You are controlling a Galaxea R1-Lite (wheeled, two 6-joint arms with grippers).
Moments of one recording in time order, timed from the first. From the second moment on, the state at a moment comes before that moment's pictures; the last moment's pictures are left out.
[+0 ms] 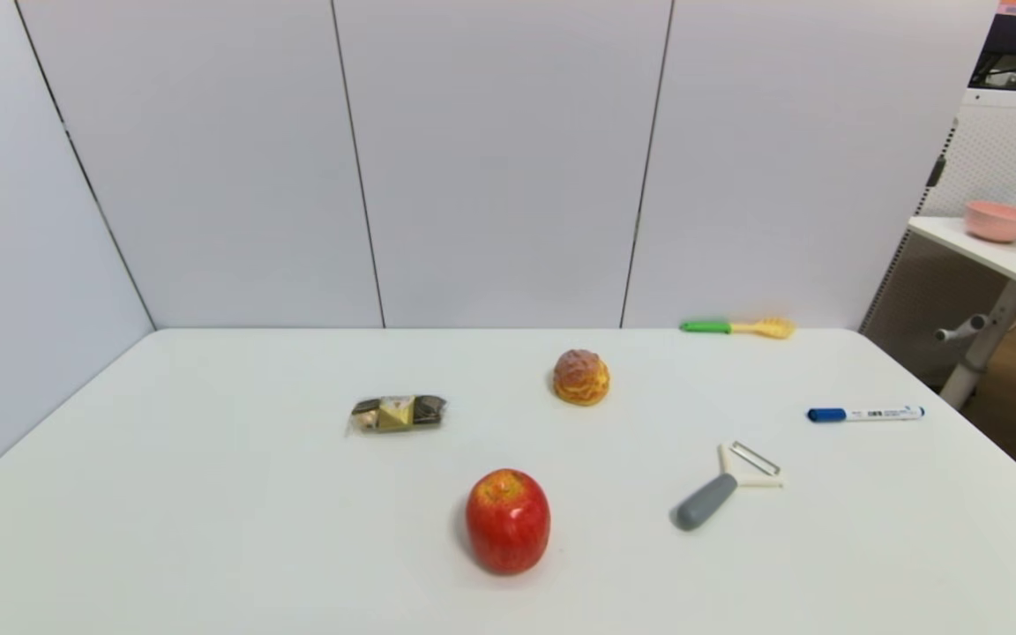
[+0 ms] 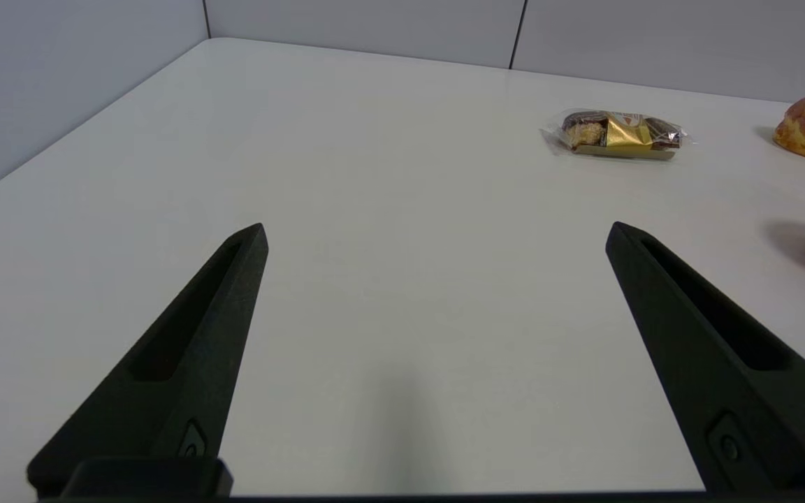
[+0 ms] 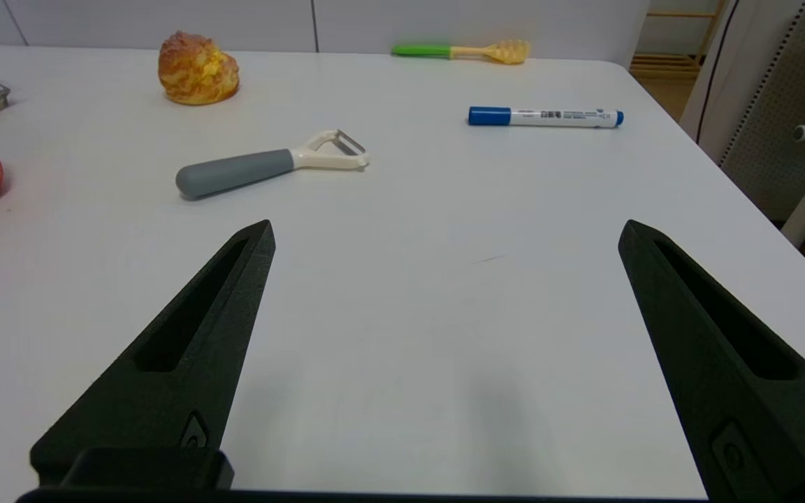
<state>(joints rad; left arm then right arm) -0.01 0.00 0.00 0.00 0.04 -0.07 0.00 0.00 0.00 0.00 0.02 -0.01</state>
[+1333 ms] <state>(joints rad) -0.02 0.17 -0.12 0.03 0.02 0.09 0.00 0.00 0.00 0.00 0.02 -0.01</state>
